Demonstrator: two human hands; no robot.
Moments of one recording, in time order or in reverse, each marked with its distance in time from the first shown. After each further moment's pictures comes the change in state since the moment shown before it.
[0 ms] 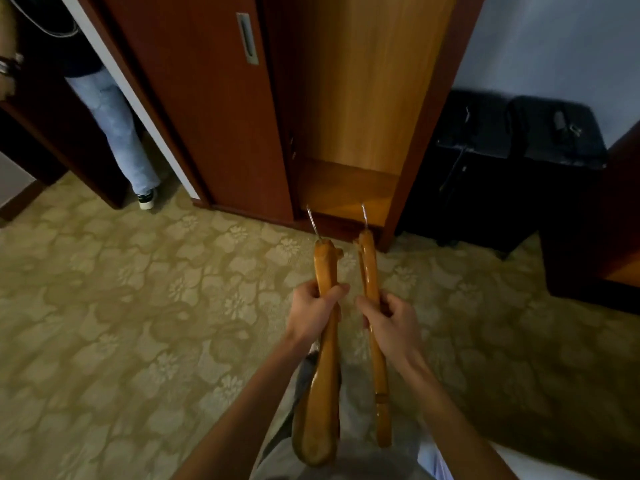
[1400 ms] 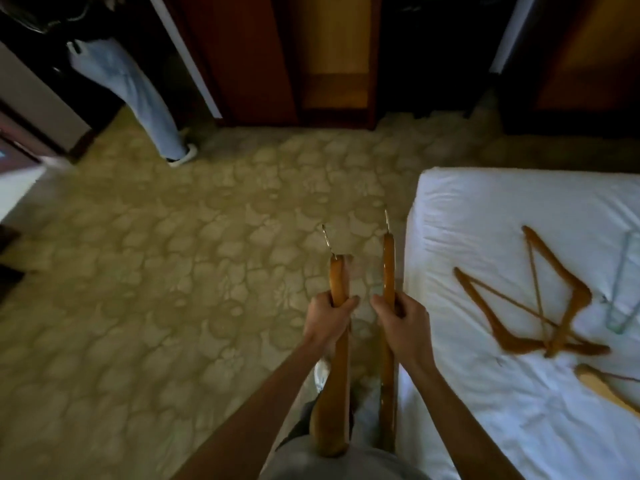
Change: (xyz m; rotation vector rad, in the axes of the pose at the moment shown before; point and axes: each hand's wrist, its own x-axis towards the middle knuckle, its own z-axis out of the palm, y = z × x) left_hand -0.803 -0.435 -0.058 0.274 -0.044 -0.091; right_hand -0.864 0.347 0.028 0.001 0.194 0.038
